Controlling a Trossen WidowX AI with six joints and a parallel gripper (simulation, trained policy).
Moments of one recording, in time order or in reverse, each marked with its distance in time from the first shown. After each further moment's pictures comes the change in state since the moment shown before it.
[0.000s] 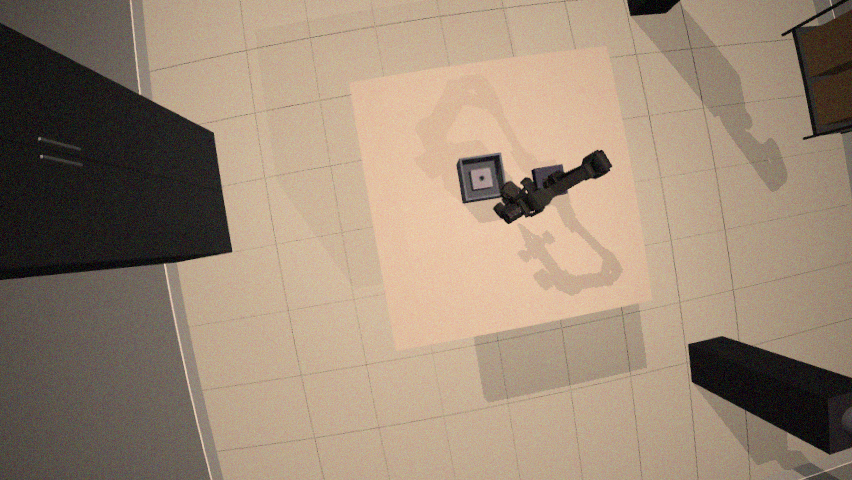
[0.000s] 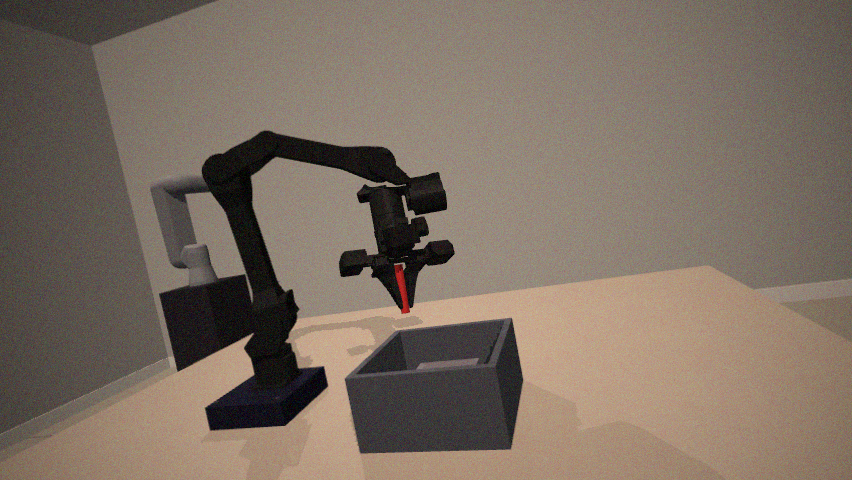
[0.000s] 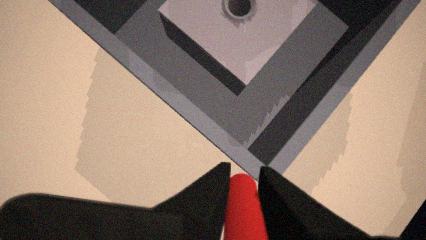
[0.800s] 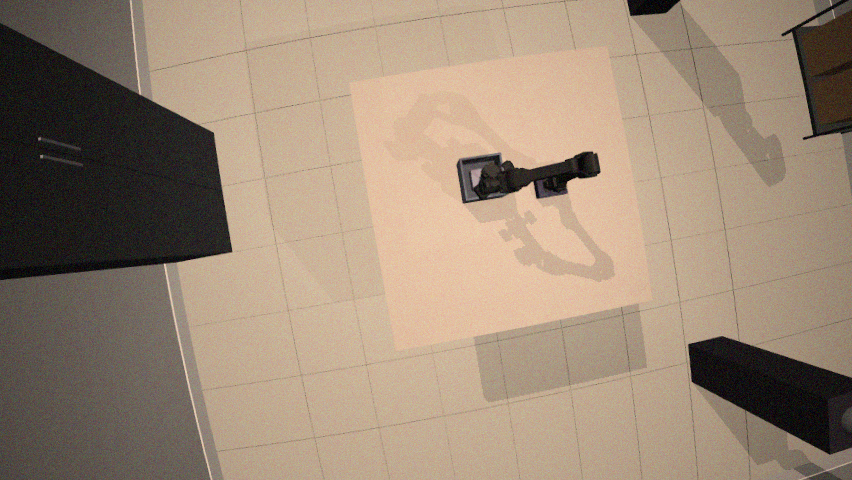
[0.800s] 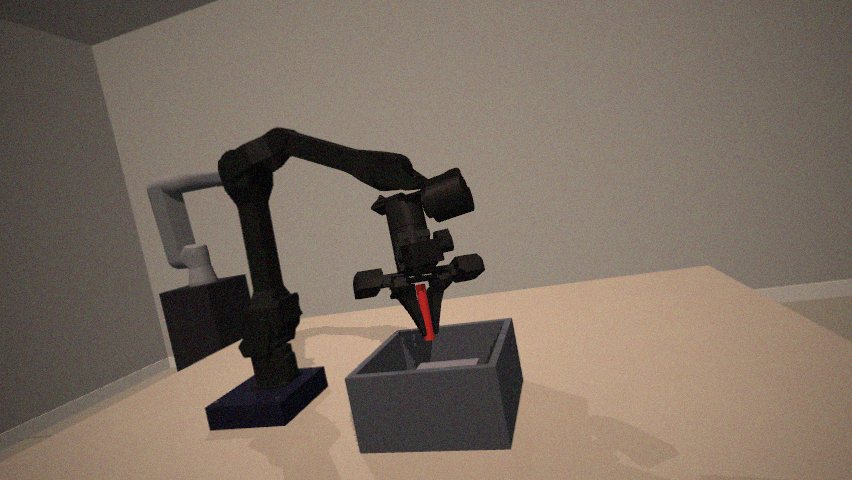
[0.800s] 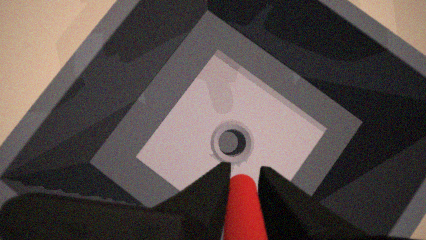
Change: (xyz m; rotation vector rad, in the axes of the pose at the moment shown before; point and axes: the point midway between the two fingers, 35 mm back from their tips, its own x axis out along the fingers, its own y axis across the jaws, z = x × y) arm 0.058 0.003 0.093 0.078 -0.007 0.008
